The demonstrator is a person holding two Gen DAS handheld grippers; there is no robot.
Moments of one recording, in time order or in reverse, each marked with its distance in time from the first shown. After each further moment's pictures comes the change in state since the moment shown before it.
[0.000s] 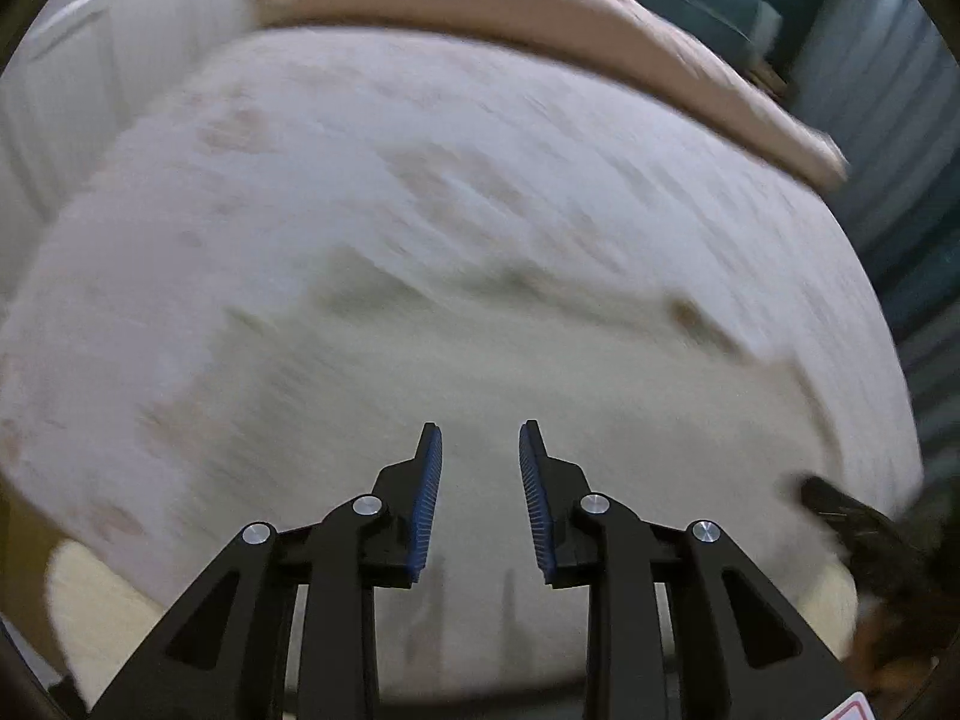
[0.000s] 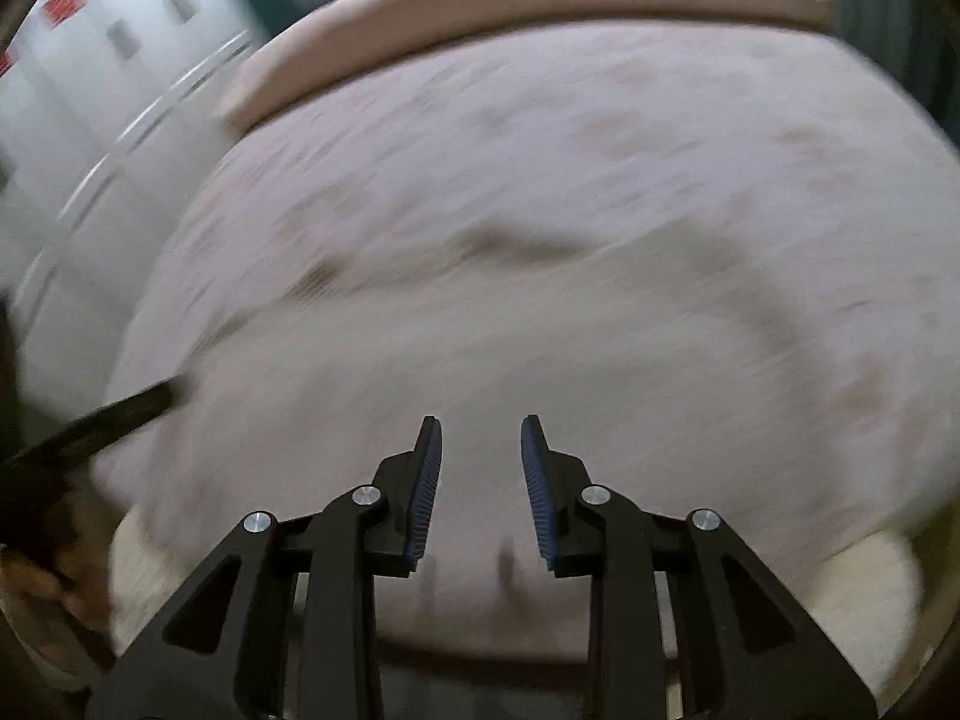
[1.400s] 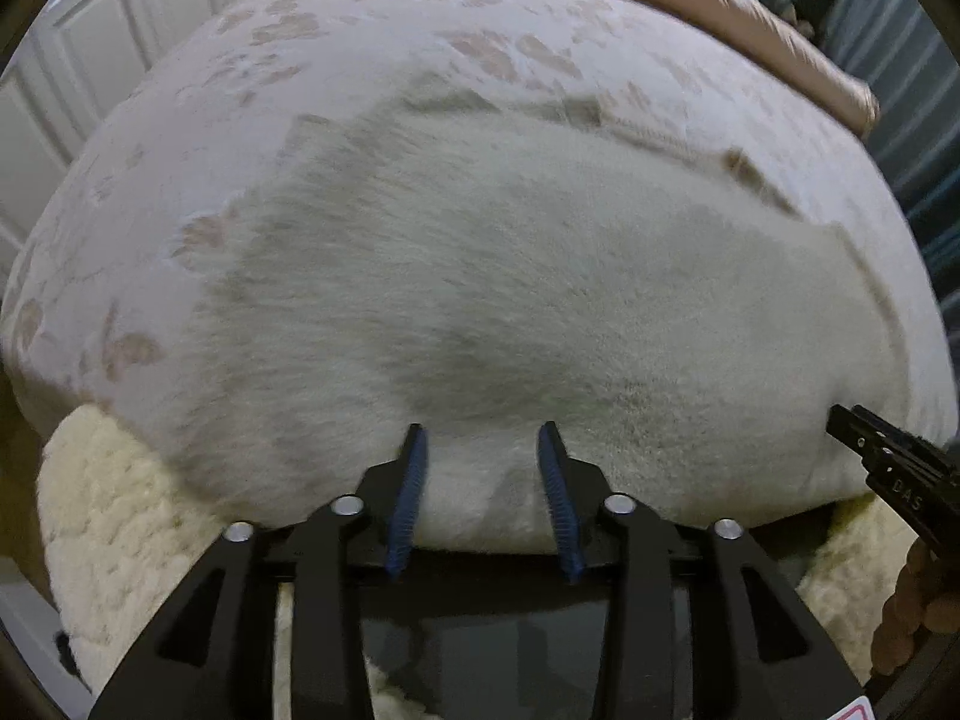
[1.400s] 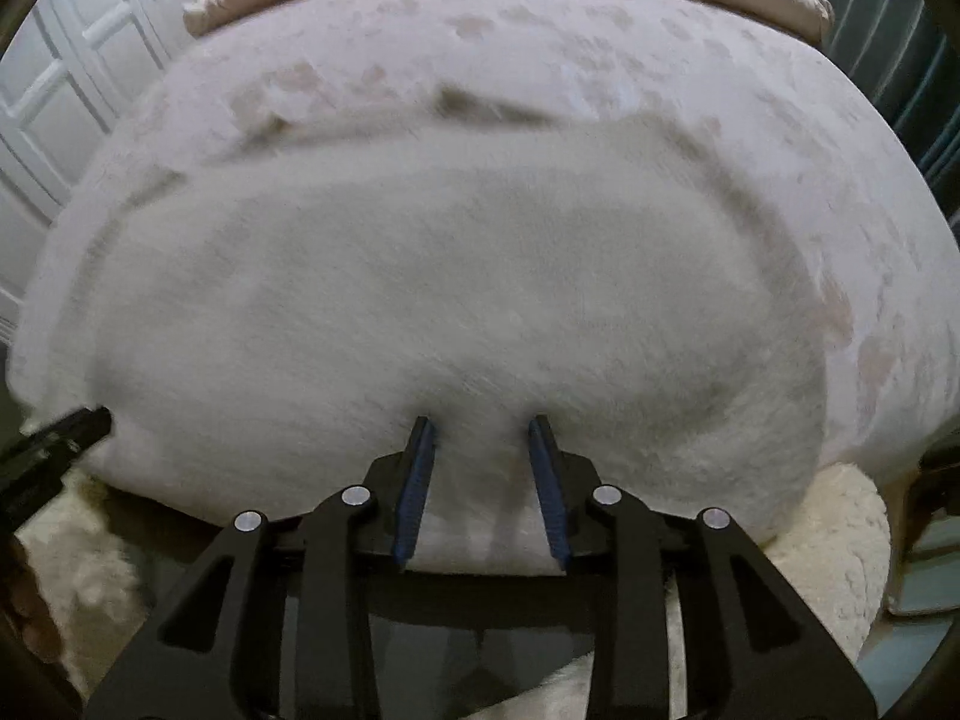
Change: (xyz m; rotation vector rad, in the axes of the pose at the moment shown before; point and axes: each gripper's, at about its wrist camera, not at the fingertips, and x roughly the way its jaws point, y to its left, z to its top) left arm -0.007 0.048 -0.074 -0.062 0.063 0.128; right arm 0.008 0.000 -0.045 -0.062 0.090 -0.227
